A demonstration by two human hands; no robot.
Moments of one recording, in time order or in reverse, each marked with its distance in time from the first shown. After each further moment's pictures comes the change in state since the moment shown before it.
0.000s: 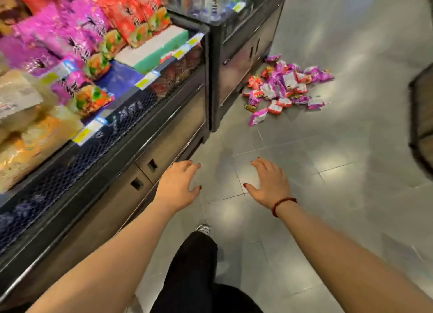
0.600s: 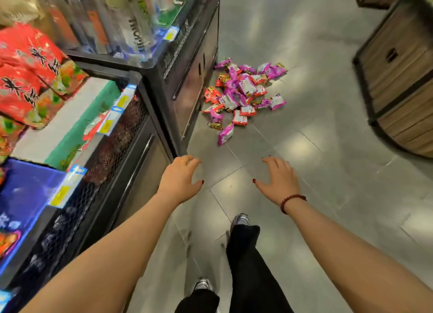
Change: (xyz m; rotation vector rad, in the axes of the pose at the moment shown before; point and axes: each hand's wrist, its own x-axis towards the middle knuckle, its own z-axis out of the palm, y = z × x) left_hand 0.332 0.014 -0.013 -0.006 -0.131 0.264; right_hand 0.208 0.109 -0.059 0.094 0.109 0.382
